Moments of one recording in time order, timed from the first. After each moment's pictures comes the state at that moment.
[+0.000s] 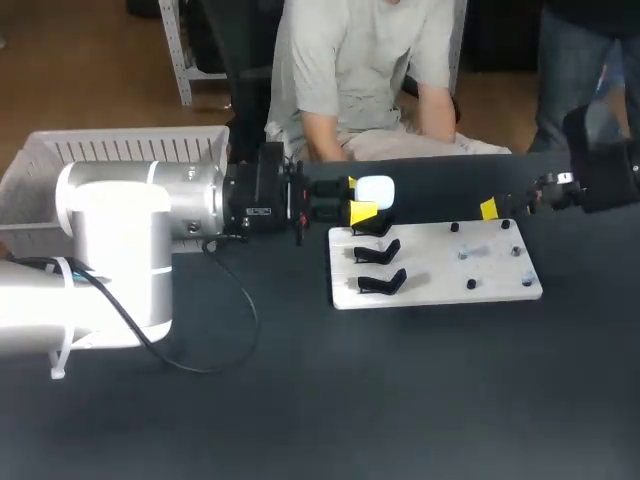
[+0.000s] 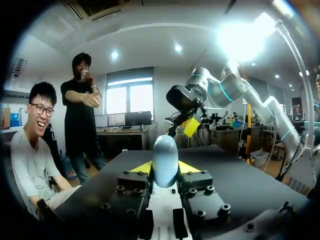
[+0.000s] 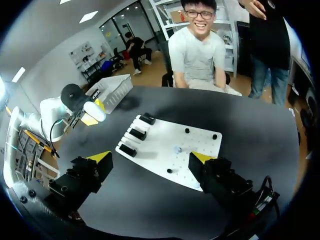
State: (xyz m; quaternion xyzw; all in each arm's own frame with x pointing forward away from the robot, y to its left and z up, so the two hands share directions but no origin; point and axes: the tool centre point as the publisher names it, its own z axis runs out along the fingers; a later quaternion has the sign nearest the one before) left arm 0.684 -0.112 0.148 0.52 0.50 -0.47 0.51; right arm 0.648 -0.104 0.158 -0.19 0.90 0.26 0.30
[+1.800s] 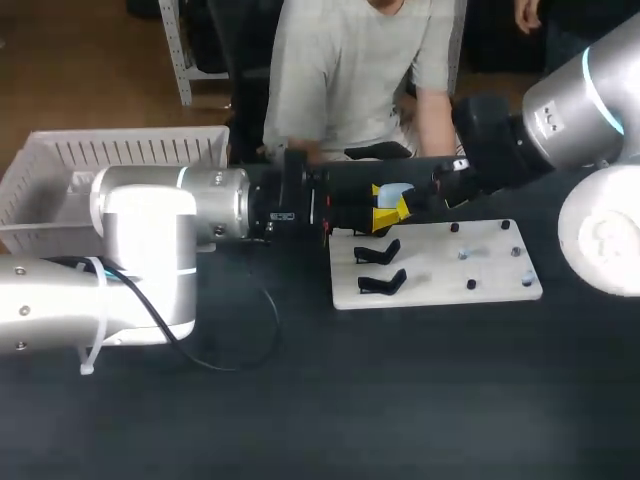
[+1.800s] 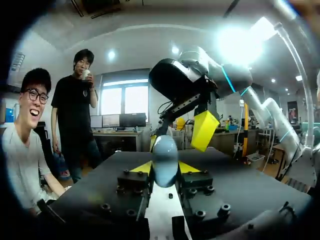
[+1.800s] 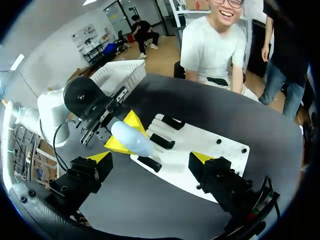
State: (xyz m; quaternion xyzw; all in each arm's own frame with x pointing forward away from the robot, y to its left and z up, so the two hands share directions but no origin) left arm 0.684 -0.139 0.135 0.52 0.49 -0.50 0.49; right arm 0.667 -0.010 0.155 -0.23 0.91 0.24 0.24
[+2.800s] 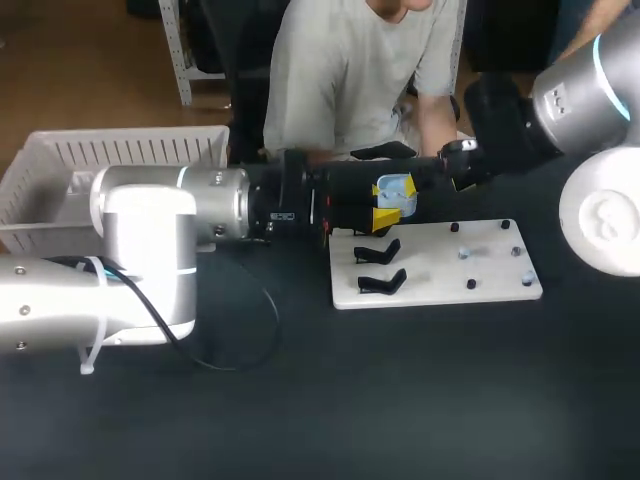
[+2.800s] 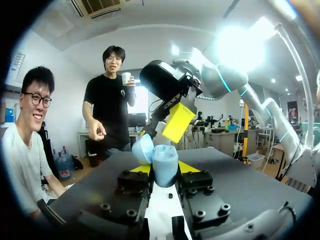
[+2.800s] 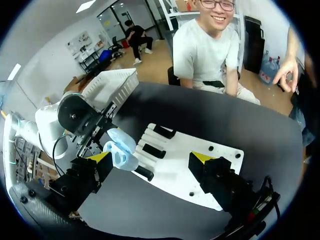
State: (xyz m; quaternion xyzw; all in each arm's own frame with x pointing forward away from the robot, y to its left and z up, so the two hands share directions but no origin) left arm 0.684 -0.139 0.134 0.52 0.49 -0.50 0.49; right arm 0.694 -0.023 0.167 -0.20 0.91 0.24 0.26
